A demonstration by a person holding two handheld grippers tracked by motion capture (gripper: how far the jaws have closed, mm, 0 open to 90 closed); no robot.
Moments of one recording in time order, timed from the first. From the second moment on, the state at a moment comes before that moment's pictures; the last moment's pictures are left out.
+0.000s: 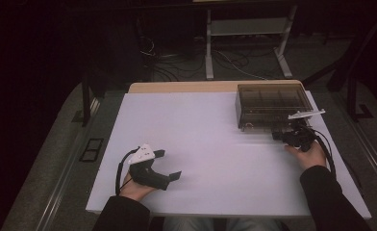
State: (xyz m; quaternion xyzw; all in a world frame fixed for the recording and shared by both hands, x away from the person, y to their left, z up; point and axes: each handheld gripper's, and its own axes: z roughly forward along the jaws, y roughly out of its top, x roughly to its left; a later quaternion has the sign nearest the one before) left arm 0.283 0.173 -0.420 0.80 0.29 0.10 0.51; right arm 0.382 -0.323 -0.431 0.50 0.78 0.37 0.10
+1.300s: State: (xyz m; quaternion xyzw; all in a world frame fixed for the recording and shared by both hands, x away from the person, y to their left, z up) left arm 0.283 0.172 -0.421 0.80 0.29 0.10 0.51; right arm 0.395 -0.323 -0.433 0.51 0.76 0.37 0.11
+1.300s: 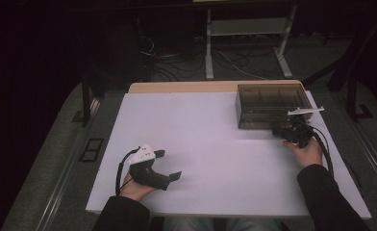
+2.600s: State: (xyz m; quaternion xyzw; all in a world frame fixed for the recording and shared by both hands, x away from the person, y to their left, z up) left arm 0.284 0.171 -0.422 0.81 0.29 0.10 0.50; right arm 0.412 -0.323 -0.433 0.53 0.74 0.39 0.14
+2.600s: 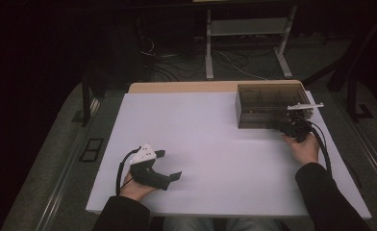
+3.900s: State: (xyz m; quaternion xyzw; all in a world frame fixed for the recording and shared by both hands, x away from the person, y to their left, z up) left arm 0.282 0.172 -0.420 0.80 0.29 0.10 0.51; right arm 0.376 -0.309 -0.416 0.50 0.76 0.40 0.10
